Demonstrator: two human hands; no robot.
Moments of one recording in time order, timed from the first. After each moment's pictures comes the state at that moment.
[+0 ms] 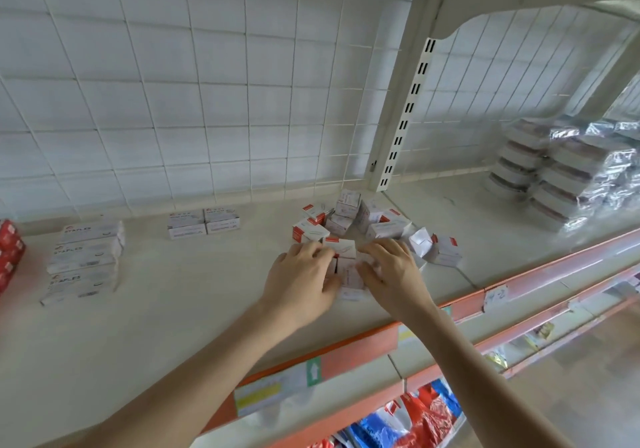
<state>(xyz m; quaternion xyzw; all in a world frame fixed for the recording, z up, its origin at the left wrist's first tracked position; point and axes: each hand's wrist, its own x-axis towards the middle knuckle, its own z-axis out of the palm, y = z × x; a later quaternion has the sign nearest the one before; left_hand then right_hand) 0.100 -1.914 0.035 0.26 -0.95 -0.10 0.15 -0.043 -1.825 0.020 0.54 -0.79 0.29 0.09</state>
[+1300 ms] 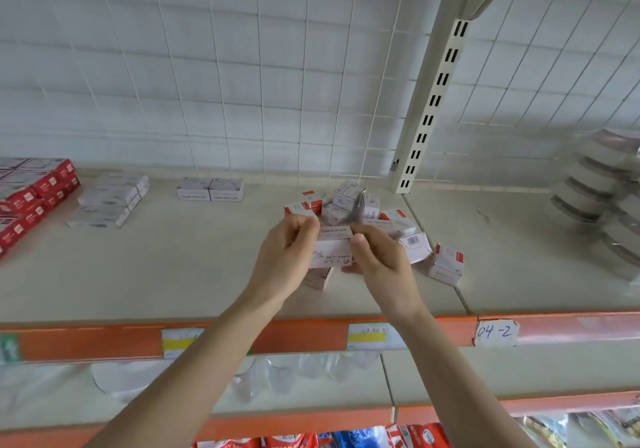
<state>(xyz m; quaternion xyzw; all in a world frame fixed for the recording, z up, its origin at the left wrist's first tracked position) 0.052 -1.855 0.052 0.44 -0.62 -0.49 0.43 -0.067 -1.799 0.047 0.51 -0.58 0.57 -0.29</state>
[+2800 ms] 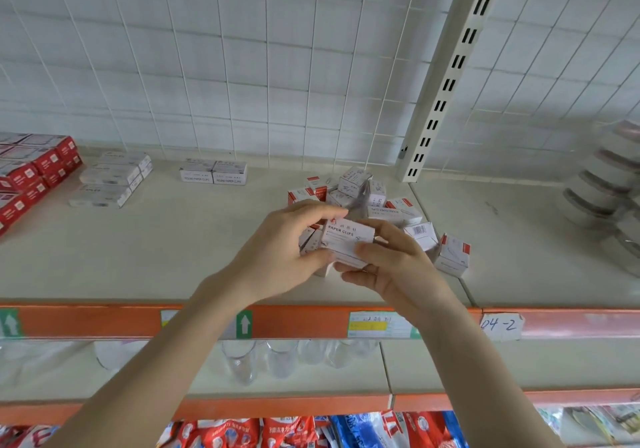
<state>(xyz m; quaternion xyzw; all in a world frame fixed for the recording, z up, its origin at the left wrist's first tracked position) 0.079 -1.856 0.057 0.27 -0.86 -0.26 0.35 -0.076 -1.784 0.061 0.37 -0.49 0.56 -0.56</state>
